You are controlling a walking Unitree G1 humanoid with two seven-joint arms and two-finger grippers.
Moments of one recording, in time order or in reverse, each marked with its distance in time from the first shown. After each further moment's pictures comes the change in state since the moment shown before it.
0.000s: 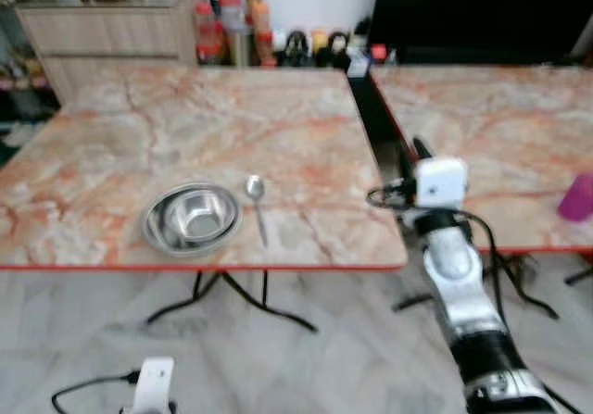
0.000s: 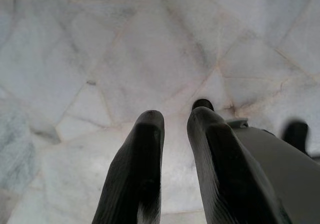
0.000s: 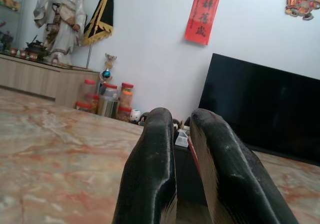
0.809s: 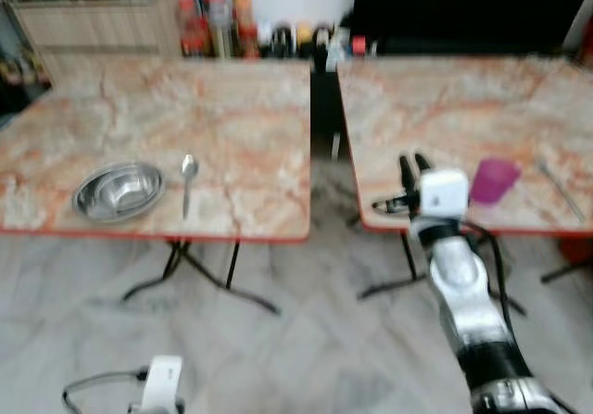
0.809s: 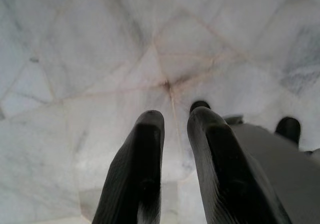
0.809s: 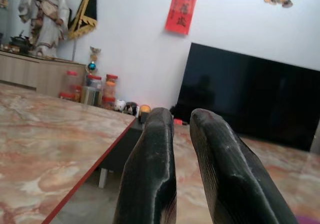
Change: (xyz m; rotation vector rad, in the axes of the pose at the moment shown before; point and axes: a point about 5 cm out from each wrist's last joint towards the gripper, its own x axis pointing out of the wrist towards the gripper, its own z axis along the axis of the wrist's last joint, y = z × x) left arm 0.000 -0.011 -0.002 0.031 0.009 -0.047; right arm -0.008 -0.005 -0.010 0.008 0.055 -0.013
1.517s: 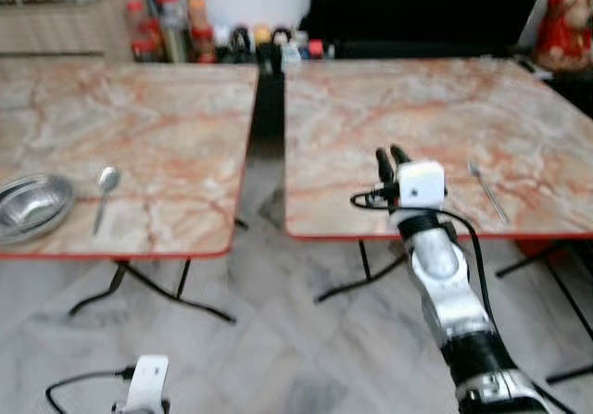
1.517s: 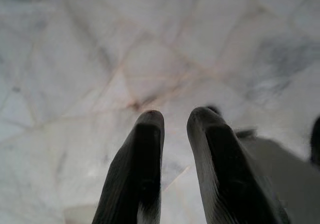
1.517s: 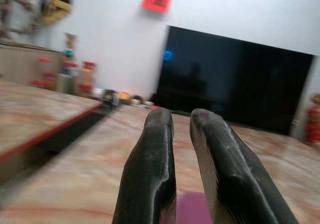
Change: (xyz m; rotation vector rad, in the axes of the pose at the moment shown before) left arm 0.000 0.010 0.008 0.006 -0.017 0.027; right arm 0.007 0.008 0.003 0.000 0.021 0.036
